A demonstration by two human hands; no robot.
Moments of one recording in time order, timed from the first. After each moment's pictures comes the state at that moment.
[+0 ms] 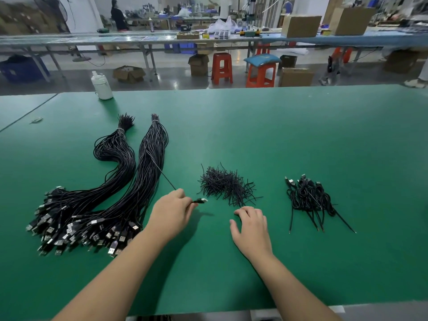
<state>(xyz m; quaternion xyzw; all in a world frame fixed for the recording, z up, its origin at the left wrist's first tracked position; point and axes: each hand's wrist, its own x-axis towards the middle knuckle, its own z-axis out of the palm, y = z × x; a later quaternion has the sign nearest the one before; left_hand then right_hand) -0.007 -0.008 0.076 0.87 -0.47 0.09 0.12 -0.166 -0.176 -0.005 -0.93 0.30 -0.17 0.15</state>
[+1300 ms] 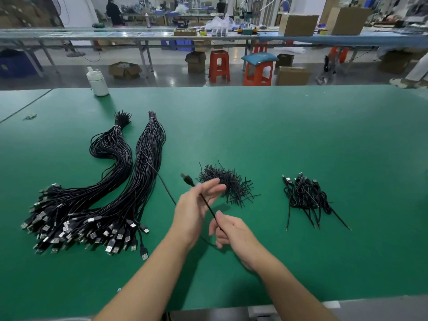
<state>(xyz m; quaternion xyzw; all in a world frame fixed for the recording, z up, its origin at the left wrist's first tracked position) -0.069 -0.045 0.106 0.51 -0.19 -0.32 0.77 -0.180 -0.123 0.081 -0.67 0.16 -0.07 0.72</state>
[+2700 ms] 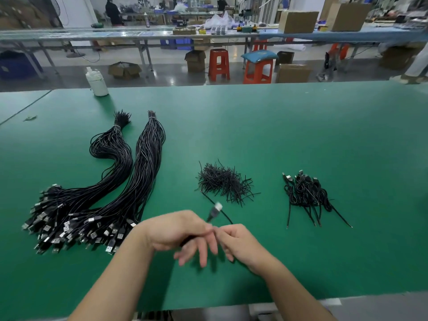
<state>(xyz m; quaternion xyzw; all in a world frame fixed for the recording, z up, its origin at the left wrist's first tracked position) -0.046 0.007 0.123 0.54 -0.40 -0.62 0.40 -0.190 -0.132 0.055 -0.72 0.18 -0.01 0.67</state>
